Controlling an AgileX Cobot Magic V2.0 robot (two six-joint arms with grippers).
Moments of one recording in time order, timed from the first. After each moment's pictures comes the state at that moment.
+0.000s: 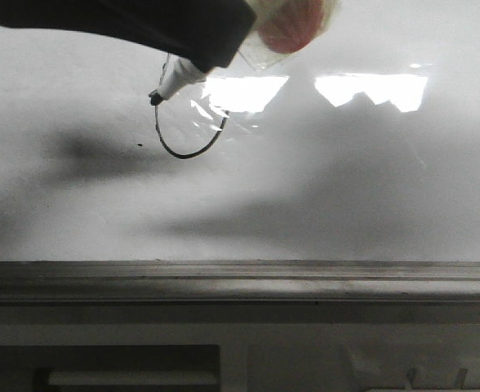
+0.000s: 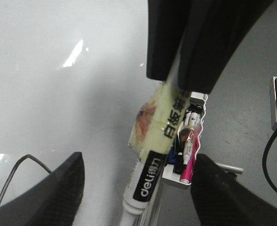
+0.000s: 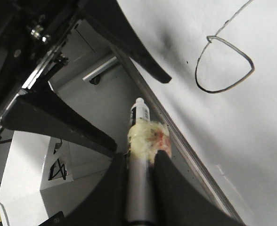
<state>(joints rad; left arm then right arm) -0.74 1.11 -0.81 -1.02 0.51 1.30 0.52 1.15 -1.15 0.61 1.04 -0.56</state>
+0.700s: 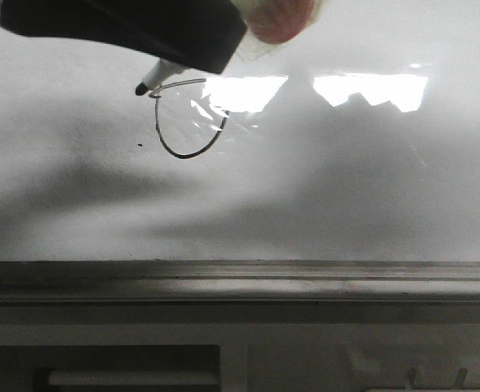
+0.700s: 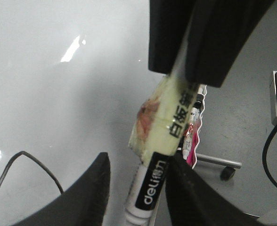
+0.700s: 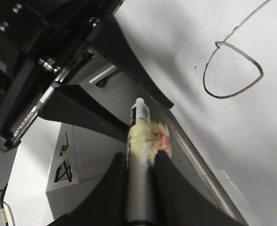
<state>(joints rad) -0.74 1.13 -0.81 -1.02 0.51 1.31 0.52 1.15 -1.15 0.64 1.04 -0.58</state>
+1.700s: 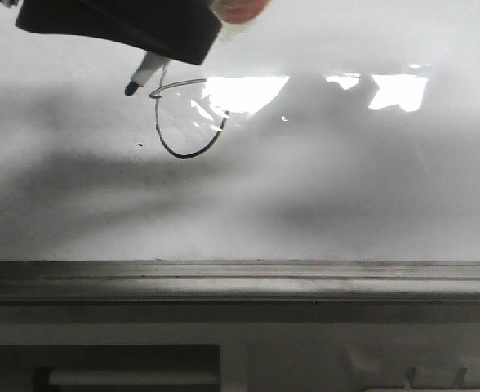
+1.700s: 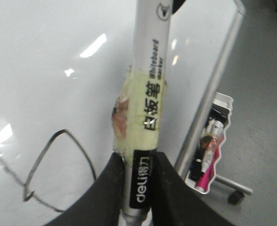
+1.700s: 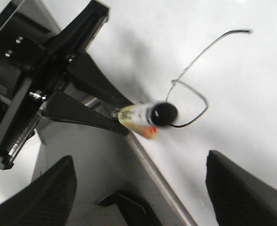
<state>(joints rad) -0.73 1.10 -0.76 -1.03 0.35 1.15 0.44 1.10 -1.15 0.64 0.95 -0.59</state>
